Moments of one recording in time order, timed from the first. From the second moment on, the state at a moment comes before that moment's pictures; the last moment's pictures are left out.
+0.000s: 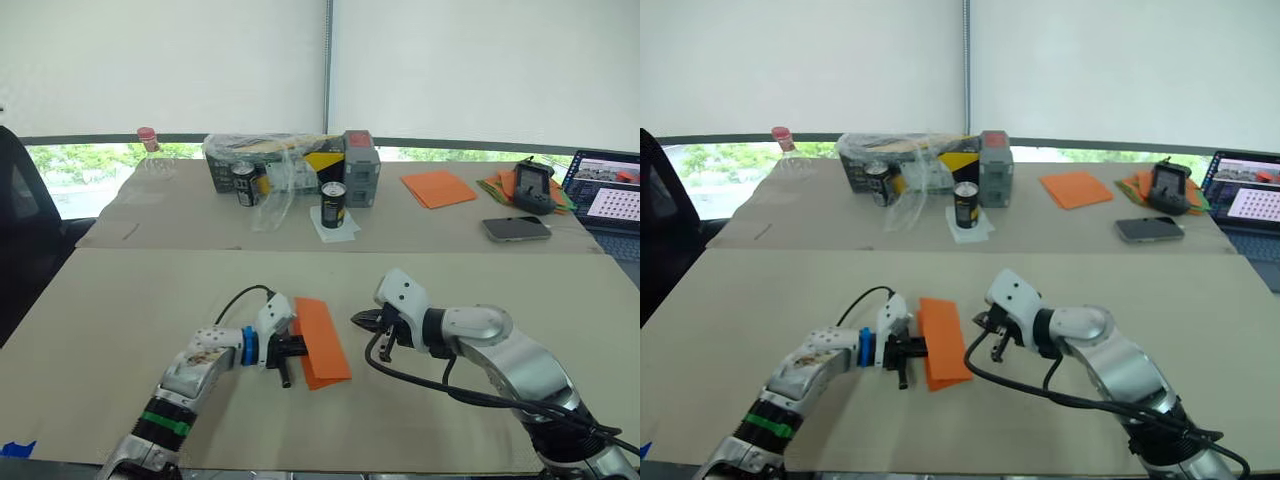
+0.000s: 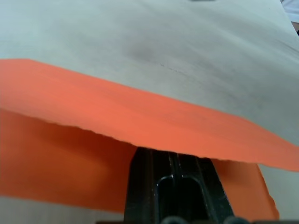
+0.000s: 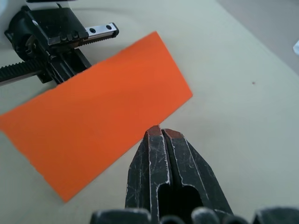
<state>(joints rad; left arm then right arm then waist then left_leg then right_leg) -0.39 0.42 -0.24 0.10 -0.30 0.44 -1.03 -0.39 -0.61 0.26 -0.48 0.22 0.85 0.72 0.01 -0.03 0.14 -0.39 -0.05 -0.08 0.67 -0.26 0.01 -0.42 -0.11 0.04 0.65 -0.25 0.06</state>
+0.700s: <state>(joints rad) -0.59 0.31 -0.36 0.21 -0.20 0.57 -0.98 -0.28 -0.70 0.24 -0.58 0.20 1.00 0.63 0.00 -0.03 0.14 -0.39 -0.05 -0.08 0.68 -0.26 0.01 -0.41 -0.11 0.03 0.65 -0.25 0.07</state>
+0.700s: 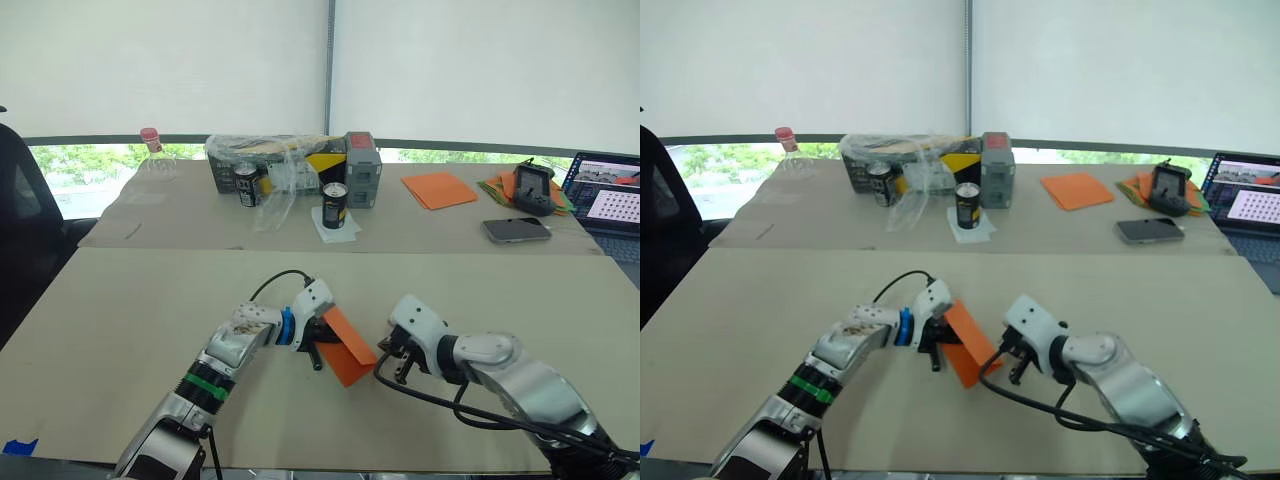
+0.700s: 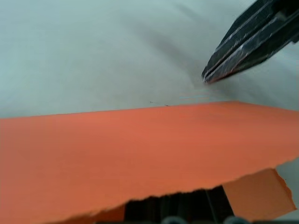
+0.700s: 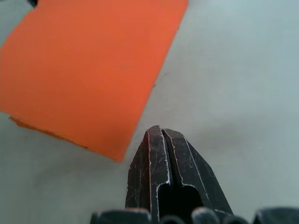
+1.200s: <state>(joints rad) -0.62 0.31 -0.36 0.25 -0.19 0.59 -1.00 -0.27 -0.63 0.21 -0.83 0.47 1.10 0.65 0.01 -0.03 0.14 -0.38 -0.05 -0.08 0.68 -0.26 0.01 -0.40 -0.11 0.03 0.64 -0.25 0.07</state>
